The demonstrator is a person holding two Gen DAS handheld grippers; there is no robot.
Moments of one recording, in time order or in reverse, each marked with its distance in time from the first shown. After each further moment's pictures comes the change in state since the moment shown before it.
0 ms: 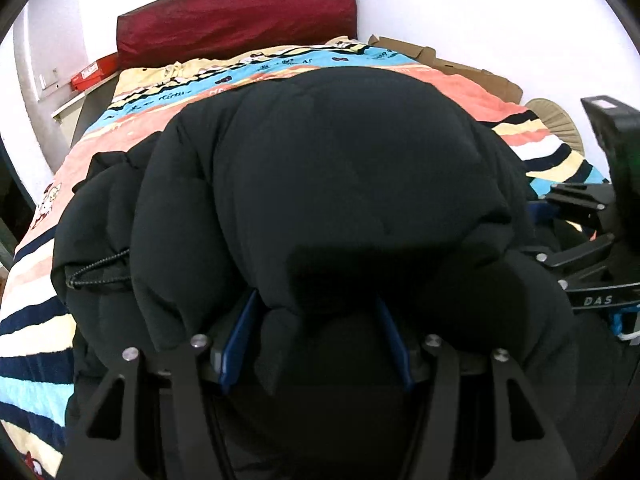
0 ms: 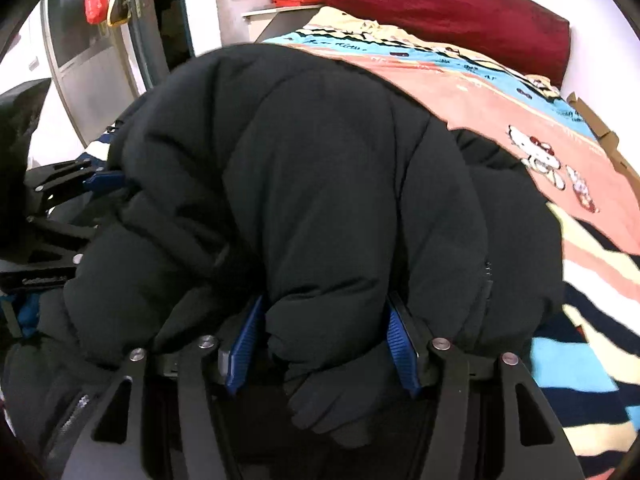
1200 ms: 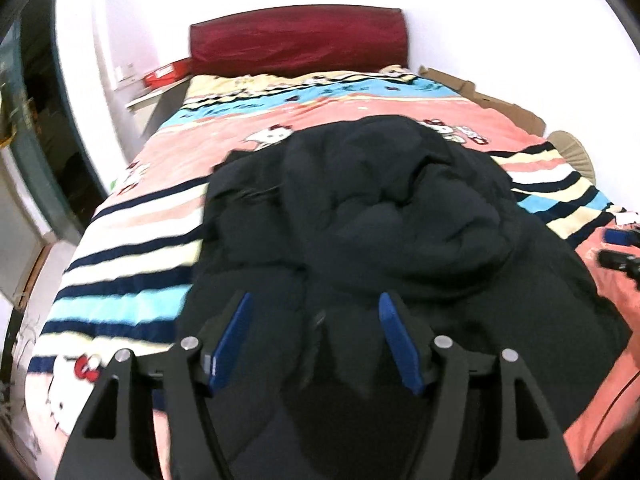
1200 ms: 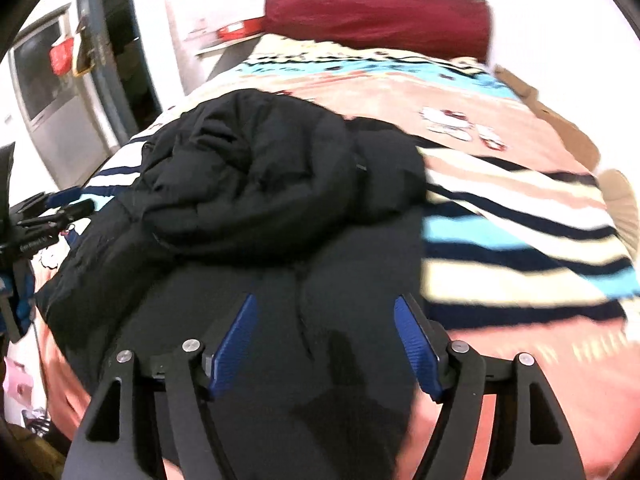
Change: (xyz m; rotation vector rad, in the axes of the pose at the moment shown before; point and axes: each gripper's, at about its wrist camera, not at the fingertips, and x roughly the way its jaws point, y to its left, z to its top) left arm -0.166 0.016 -0.075 -0.133 -0.066 0.179; right arm -0.167 -0.008 -0.101 0.198 -0.060 -0.119
